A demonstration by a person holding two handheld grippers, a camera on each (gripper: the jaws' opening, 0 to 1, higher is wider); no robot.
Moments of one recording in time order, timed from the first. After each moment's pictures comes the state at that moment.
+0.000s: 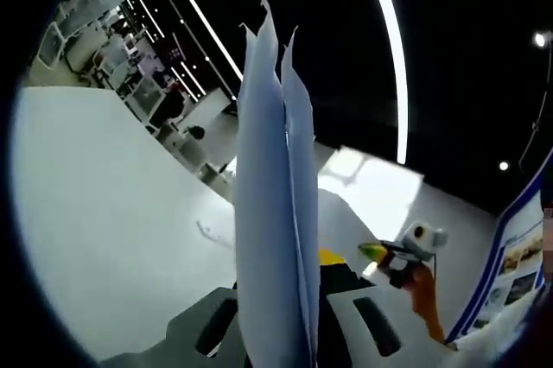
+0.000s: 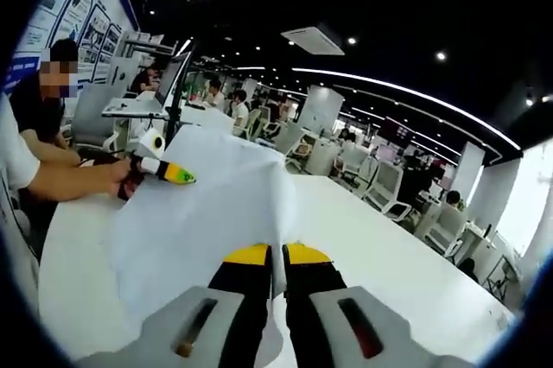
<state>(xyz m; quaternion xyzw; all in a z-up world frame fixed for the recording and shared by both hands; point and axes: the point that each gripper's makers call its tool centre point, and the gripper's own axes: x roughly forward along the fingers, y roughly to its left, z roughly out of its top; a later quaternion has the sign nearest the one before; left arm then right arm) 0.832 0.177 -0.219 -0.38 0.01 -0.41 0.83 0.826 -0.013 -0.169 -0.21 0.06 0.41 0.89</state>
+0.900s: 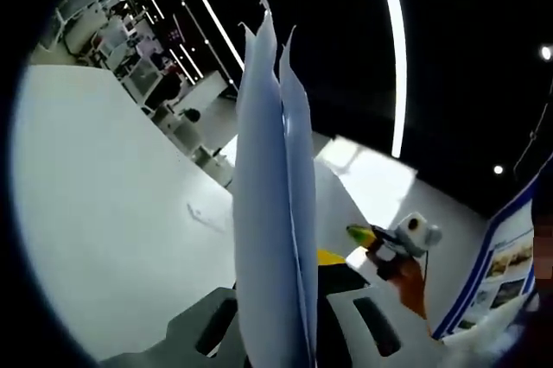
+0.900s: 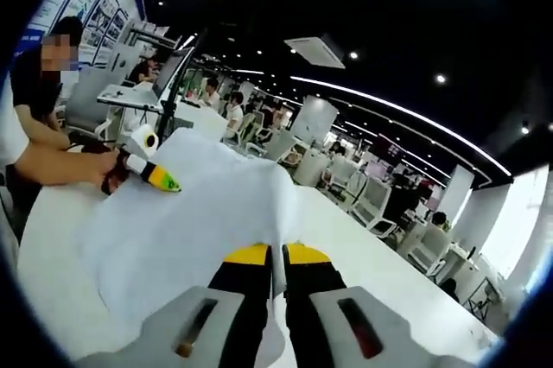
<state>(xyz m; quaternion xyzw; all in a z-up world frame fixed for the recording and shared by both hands) 0.824 0.161 -0.226 -0.39 0.04 -0.43 0.81 0.836 0.000 -0.166 -0.25 0.02 0.39 0.89</state>
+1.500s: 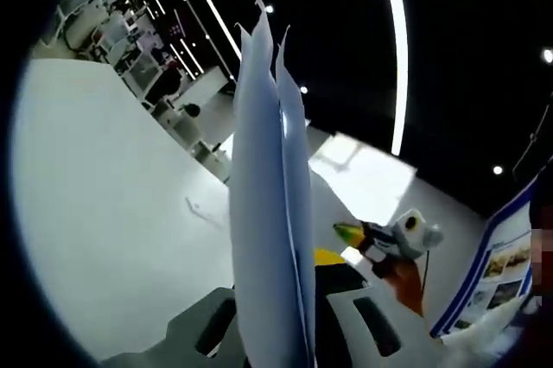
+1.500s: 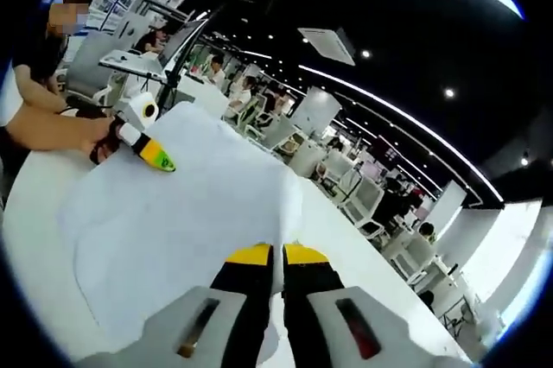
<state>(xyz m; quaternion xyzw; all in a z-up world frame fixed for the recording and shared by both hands) 0.821 0.156 -0.229 -0.39 0.05 -0.44 0.81 0.846 0.012 -0.180 -0.33 0.02 0.36 0.87</state>
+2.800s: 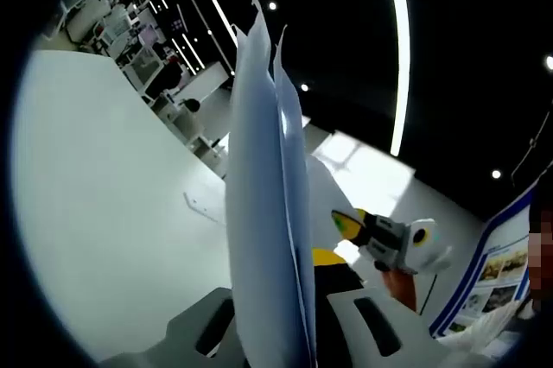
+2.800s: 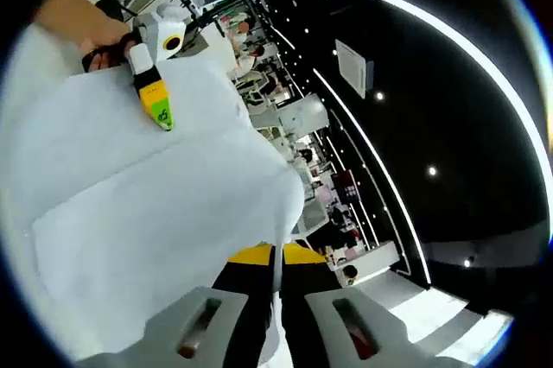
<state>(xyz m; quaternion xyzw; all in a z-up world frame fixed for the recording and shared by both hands) 0.823 0.155 -0.231 -0.40 0.06 -0.44 0.80 0.847 0.030 -0.172 -0.53 -0.06 0.25 0.81</state>
